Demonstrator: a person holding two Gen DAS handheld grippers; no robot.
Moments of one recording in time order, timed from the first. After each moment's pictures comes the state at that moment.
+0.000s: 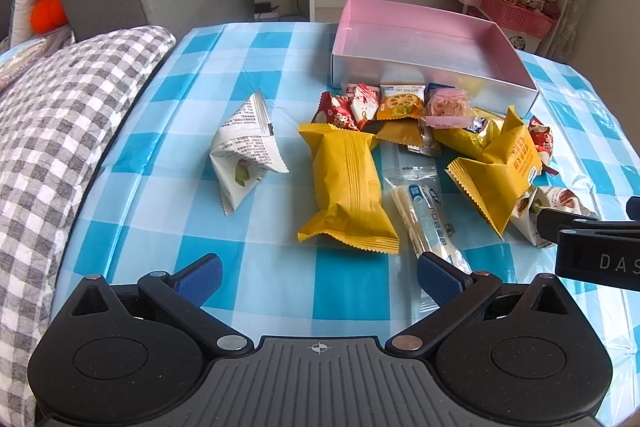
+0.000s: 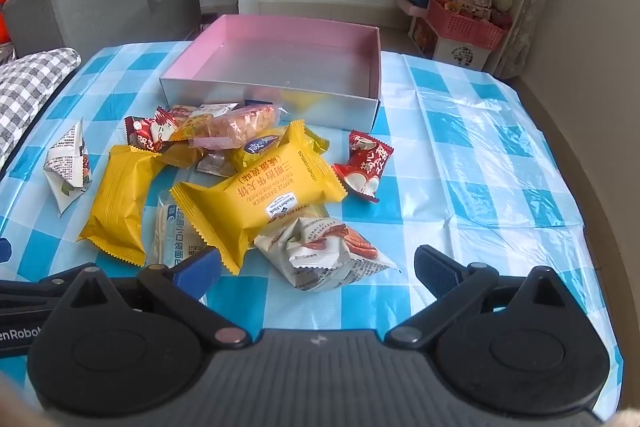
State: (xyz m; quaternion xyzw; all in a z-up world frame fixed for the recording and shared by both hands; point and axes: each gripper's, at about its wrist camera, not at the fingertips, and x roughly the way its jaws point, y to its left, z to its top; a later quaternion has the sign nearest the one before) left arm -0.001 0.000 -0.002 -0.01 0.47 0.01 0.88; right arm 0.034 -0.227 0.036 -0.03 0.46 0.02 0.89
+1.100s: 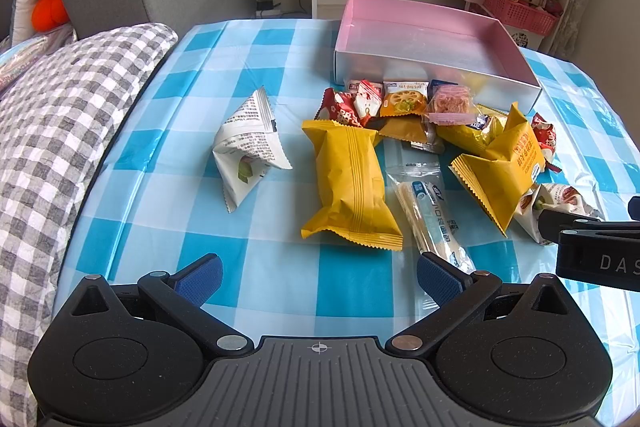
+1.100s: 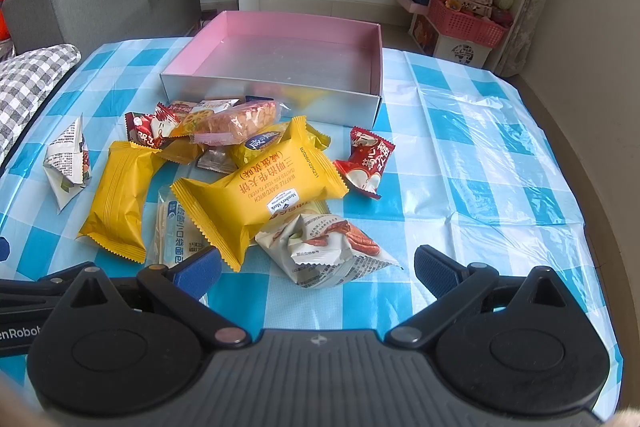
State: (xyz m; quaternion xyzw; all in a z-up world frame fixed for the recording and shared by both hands) left arm -0.001 0.000 -0.004 0.00 0.48 0.02 0.88; right arm 0.033 -0.227 0.034 -0.03 0.46 0.02 0.89
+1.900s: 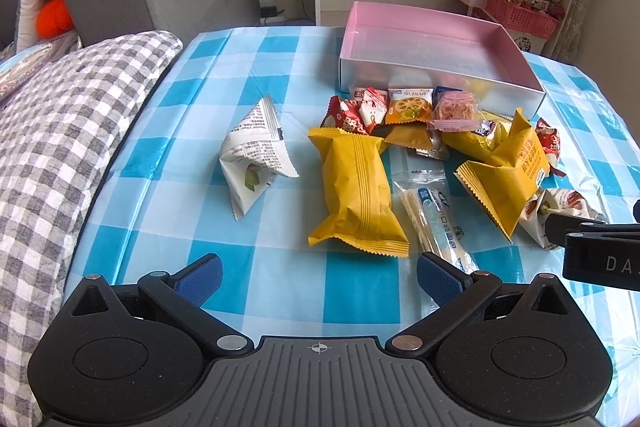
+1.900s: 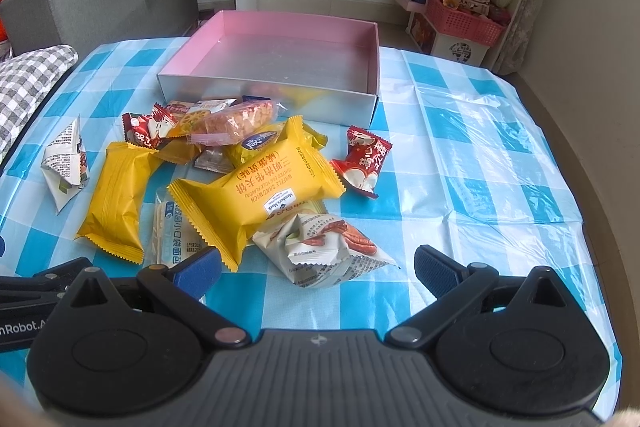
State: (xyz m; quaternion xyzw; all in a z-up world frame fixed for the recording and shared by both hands) left arm -0.002 0.003 -0.001 0.00 0.46 0.02 0.89; right arm 0.034 -0.228 0.033 -0.03 0.46 0.02 0.89
